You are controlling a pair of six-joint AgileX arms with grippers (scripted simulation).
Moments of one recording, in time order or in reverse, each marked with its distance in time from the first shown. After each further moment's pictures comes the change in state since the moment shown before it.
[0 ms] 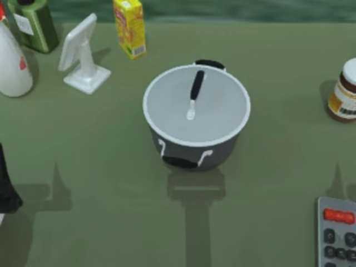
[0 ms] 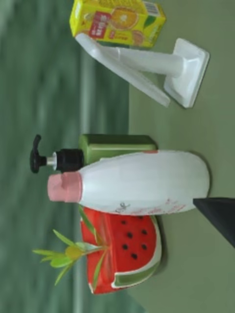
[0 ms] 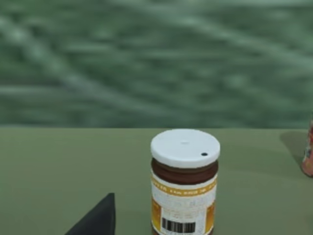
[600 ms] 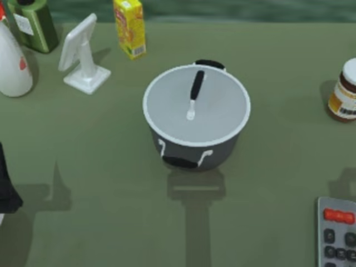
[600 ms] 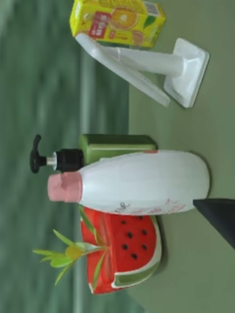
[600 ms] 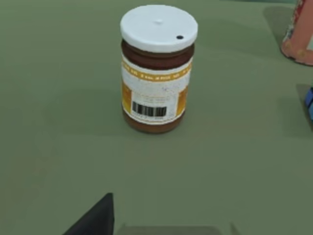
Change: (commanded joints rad) left arm 0.000 0.000 0.000 0.000 0.000 0.000; right arm -0.036 0.335 0.258 -0.299 0.030 -0.050
